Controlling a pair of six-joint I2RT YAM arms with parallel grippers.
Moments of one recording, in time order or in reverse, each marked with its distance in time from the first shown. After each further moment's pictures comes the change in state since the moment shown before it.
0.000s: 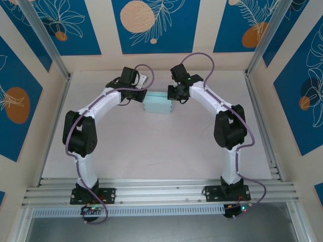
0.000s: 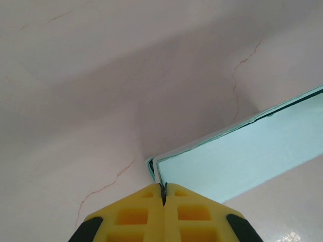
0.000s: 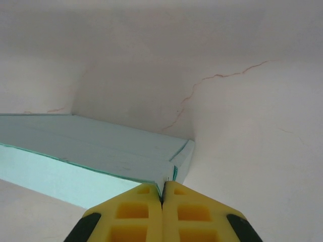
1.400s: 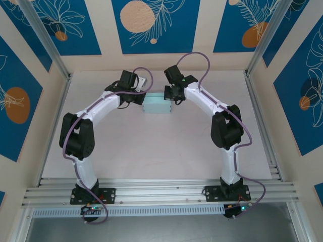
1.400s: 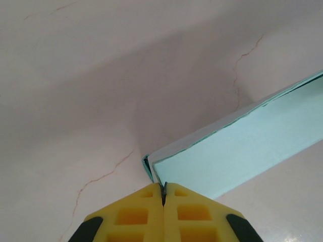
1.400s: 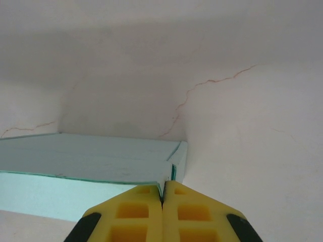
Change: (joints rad) left arm -0.008 -0.056 -0.100 0.058 -0.017 -0.020; right arm 0.056 0.027 0.043 -0.018 0.135 0.068
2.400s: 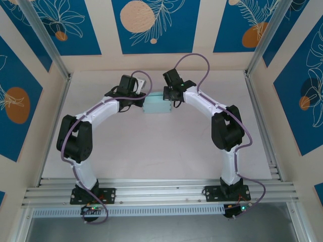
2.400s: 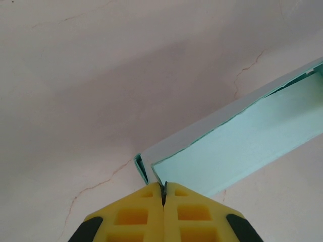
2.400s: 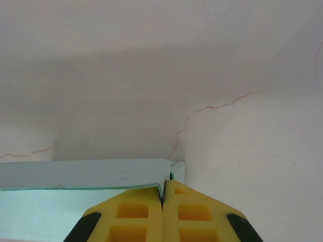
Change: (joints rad) left arm -0.009 -0.049 -0.145 0.180 -0.021 -0.051; right arm 0.018 -0.030 -0.127 0.194 0.081 -0.001
